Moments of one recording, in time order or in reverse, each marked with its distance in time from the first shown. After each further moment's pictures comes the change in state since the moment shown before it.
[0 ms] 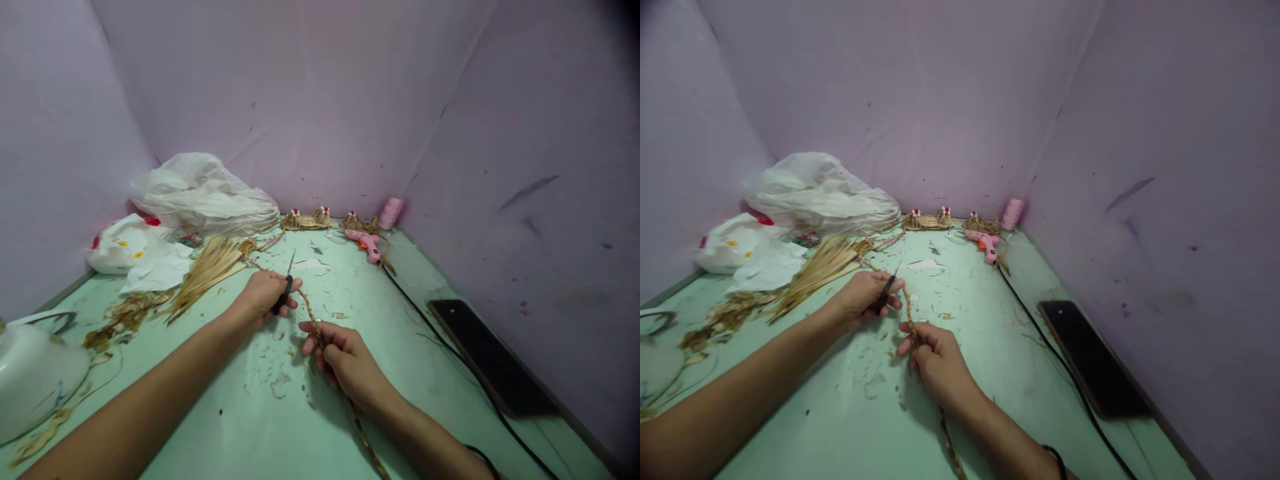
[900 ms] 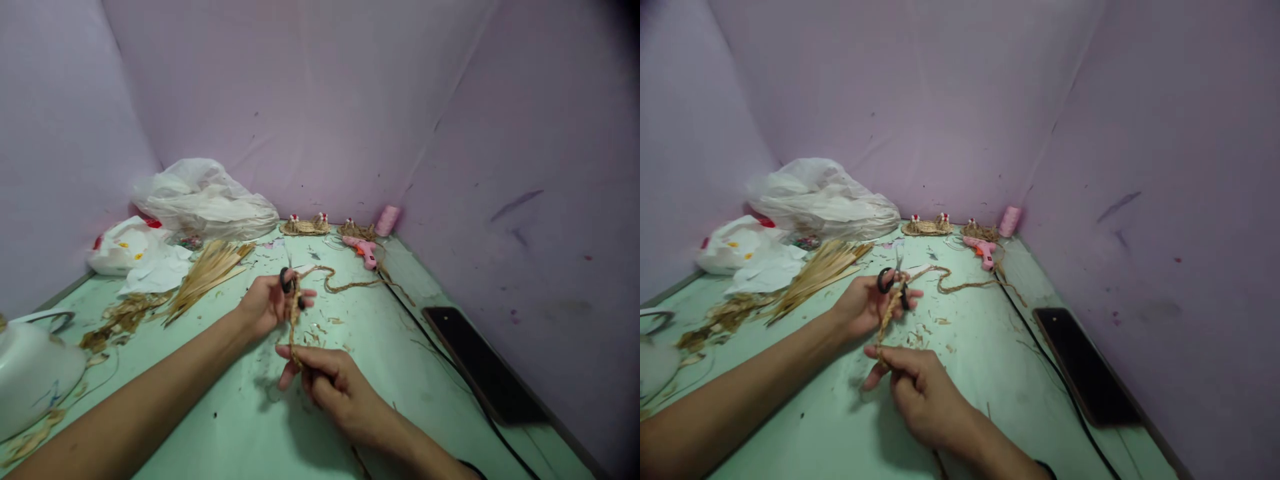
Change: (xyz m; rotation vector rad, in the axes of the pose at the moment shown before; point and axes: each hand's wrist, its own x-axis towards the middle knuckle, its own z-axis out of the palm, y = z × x) left_hand 0.004 -0.012 0.003 -0.485 -0.408 -0.004; right_hand -0.021 -0.011 0.002 -0.286 -0.322 -0.351
